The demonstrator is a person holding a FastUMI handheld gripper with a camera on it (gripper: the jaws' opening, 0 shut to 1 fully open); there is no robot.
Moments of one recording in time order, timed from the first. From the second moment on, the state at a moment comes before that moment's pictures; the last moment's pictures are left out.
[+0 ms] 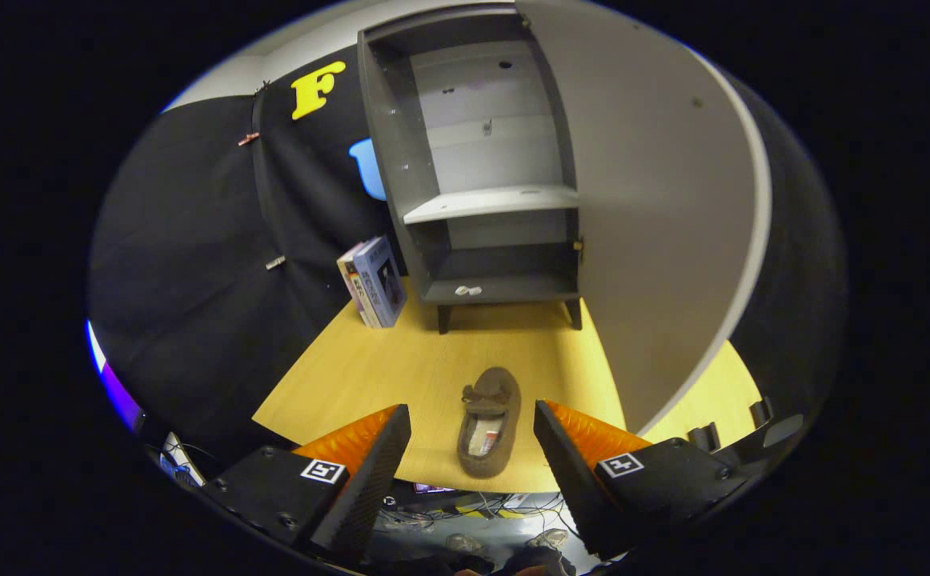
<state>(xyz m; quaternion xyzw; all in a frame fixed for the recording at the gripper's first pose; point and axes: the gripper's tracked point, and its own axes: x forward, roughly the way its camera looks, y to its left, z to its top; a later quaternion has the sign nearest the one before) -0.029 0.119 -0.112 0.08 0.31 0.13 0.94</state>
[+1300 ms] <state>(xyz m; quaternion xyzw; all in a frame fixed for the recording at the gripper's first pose) 0.017 0.121 -0.208 0.05 0.35 0.02 0.93</state>
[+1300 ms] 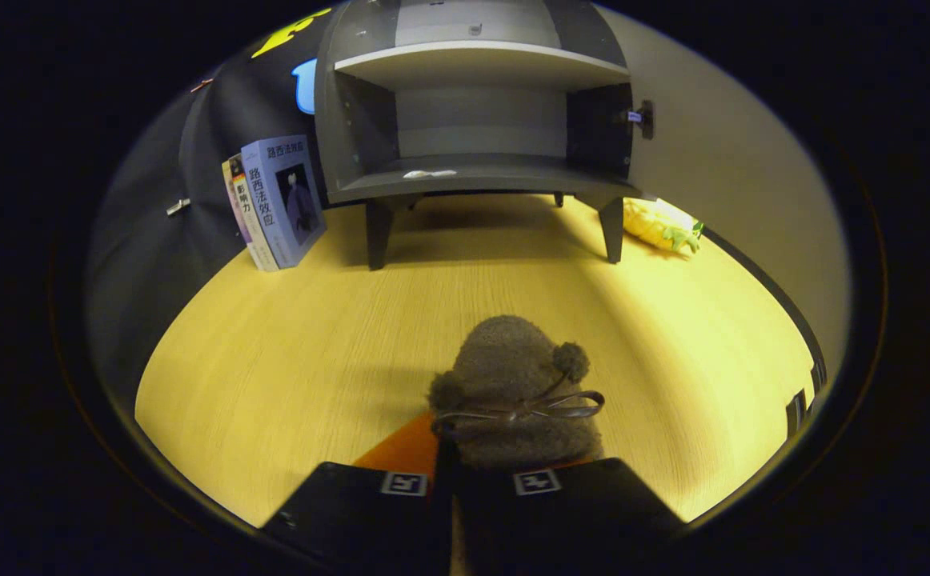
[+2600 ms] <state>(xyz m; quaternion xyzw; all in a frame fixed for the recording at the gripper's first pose) 0.076 0.108 0.121 0.09 0.29 0.08 0.95</state>
